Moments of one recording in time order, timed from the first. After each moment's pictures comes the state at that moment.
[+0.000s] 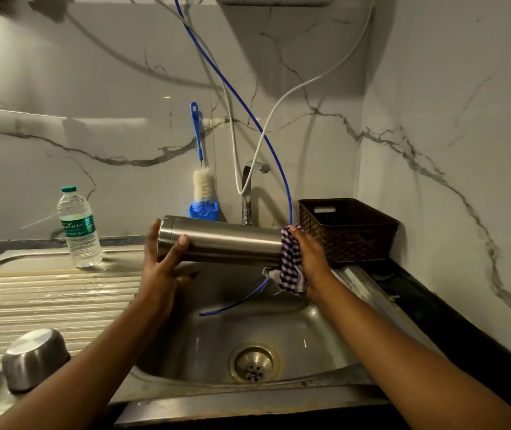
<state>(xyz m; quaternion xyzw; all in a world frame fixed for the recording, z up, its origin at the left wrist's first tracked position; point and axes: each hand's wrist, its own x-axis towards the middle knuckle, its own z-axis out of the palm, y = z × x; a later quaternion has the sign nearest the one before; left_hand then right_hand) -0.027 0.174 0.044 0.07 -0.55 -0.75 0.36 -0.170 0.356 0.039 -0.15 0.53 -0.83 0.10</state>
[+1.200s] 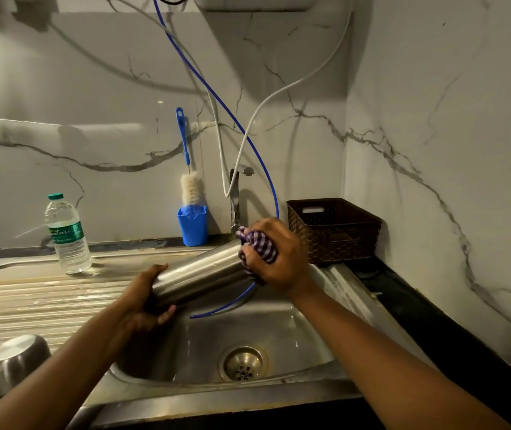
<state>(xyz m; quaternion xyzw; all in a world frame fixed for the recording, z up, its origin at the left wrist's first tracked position) -0.018 0.177 0.046 0.35 -0.50 -0.78 0.16 -0.144 0.368 0.051 -0.51 0.63 -0.48 -0.35</state>
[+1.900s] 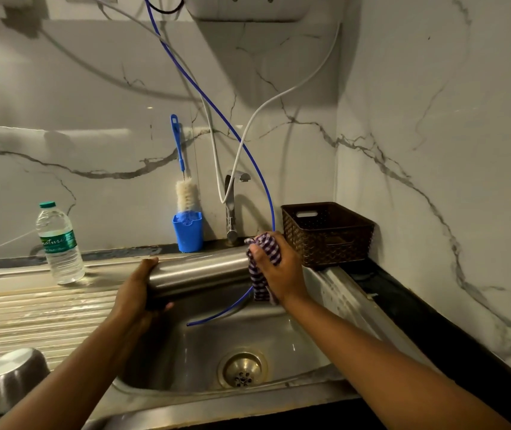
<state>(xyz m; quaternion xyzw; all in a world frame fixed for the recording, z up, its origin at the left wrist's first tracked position) -0.024 0.172 0.047 0.28 -0.51 -0.75 0.30 -0.145 0.359 0.030 -0.35 0.67 -0.63 -0.18</state>
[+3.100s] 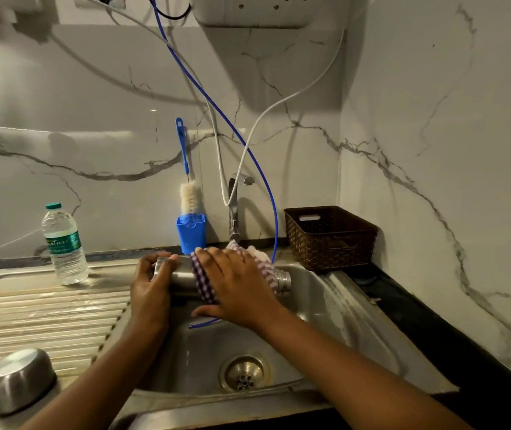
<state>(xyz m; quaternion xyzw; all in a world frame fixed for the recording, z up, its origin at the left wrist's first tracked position) -0.020 0.197 0.041 0.14 -0.60 -0.63 0.46 -0.107 0.318 0.034 -0.50 0.76 -0.12 -0.39</state>
